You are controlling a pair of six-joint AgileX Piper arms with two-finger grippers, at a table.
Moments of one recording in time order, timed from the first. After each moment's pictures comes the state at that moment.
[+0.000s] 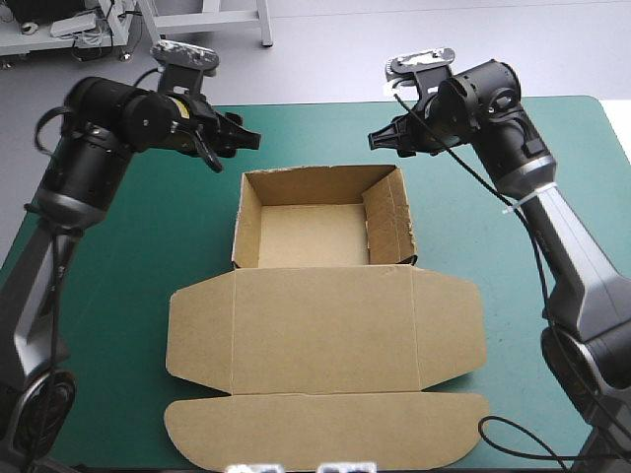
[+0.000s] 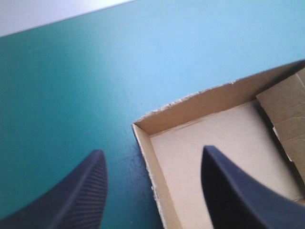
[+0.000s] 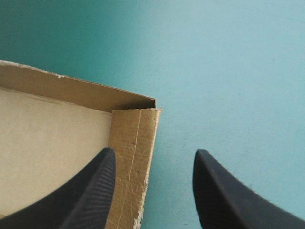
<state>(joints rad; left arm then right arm) -0.41 1.63 -1.99 0.06 1.20 -0.06 0.42 1.80 -2.10 -0.14 1.25 0.19</state>
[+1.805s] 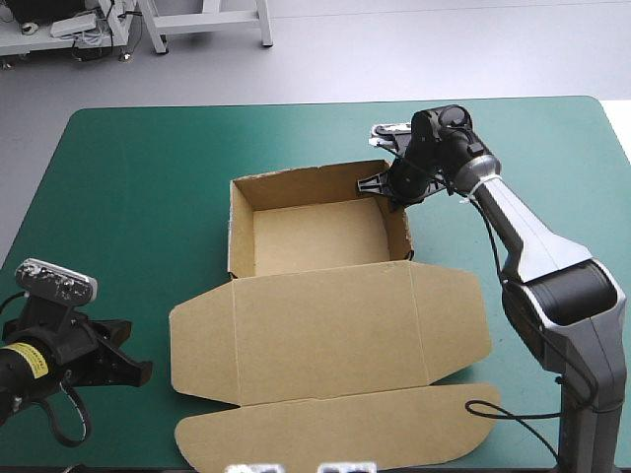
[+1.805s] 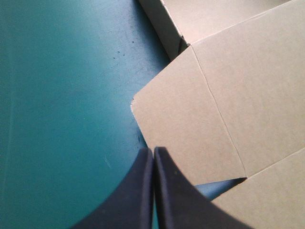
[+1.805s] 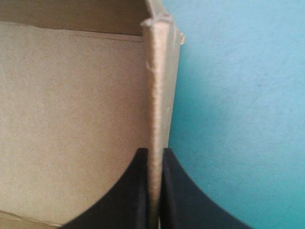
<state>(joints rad) -0.40 0.67 -1.02 0.03 1.25 -0.06 0.35 2.04 -1.96 0.10 1.24 0.15</state>
